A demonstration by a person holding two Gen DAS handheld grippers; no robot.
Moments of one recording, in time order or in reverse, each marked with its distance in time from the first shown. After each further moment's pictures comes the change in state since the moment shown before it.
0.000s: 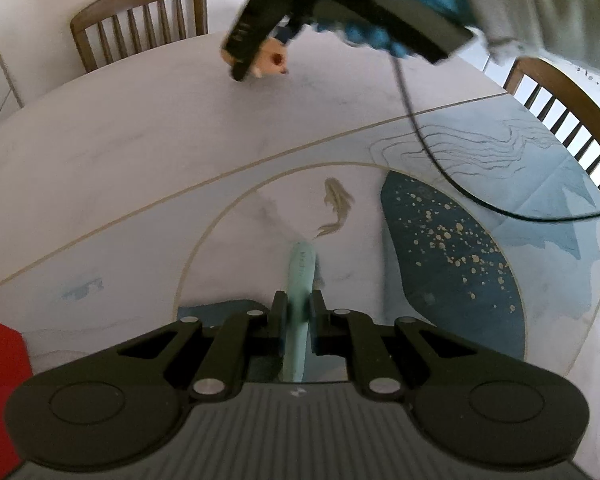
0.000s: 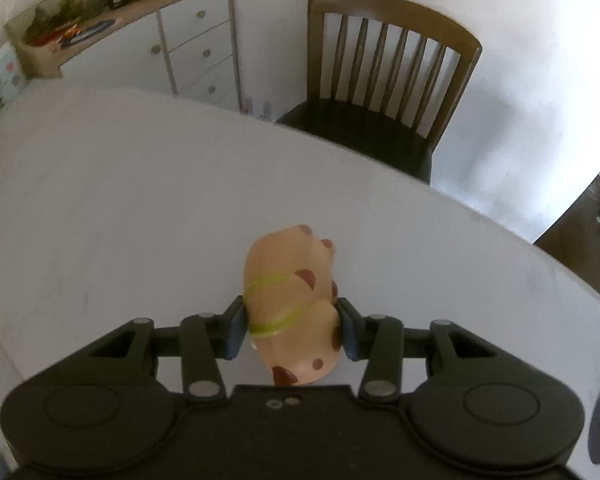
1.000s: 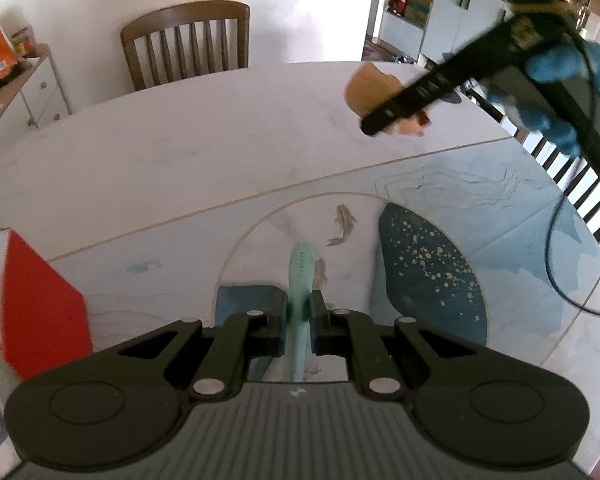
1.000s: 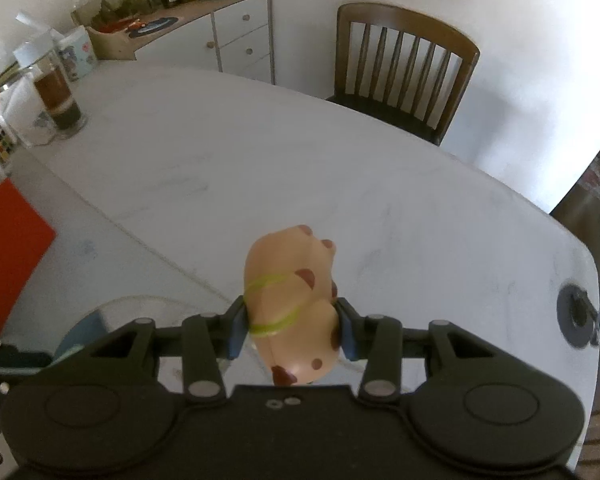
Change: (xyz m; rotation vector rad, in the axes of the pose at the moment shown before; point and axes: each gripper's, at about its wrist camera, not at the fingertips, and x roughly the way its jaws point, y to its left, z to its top) left arm -0.080 -0.005 -0.010 -0.078 -0.039 0.075; right arm -0.135 0.035 -0.087 -0.021 -0.017 0.061
